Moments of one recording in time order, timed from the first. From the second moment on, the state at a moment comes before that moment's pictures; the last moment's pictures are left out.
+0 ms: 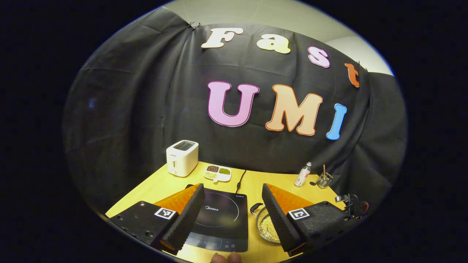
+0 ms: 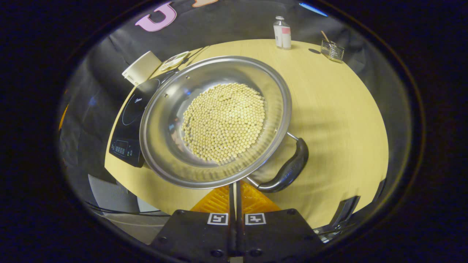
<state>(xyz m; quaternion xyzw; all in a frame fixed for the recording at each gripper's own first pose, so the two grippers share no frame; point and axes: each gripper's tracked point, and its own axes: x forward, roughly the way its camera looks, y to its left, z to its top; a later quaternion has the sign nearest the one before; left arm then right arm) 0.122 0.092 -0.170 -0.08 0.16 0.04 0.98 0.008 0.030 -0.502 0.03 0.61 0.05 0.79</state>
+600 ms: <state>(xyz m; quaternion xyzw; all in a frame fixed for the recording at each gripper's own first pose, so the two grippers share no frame) 0.089 0.016 -0.158 -0.07 0.18 0.10 0.97 0.074 -0.036 -0.495 0.03 0.58 0.12 0.81</state>
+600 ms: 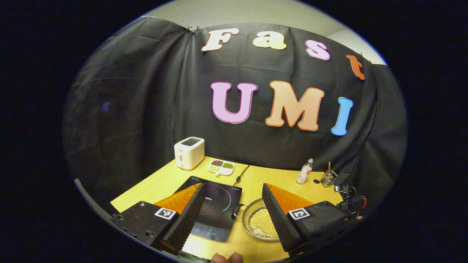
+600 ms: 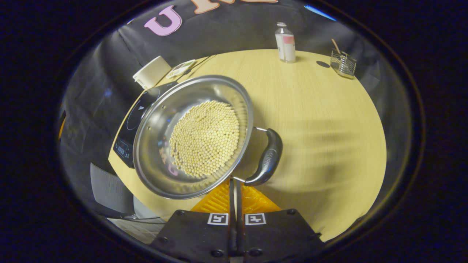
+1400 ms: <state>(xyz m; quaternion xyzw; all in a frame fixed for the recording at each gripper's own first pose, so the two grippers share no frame) 0.091 -0.012 -0.263 -0.10 0.34 0.06 0.93 0.125 -0.067 -0.447 0.09 0.51 0.07 0.85</state>
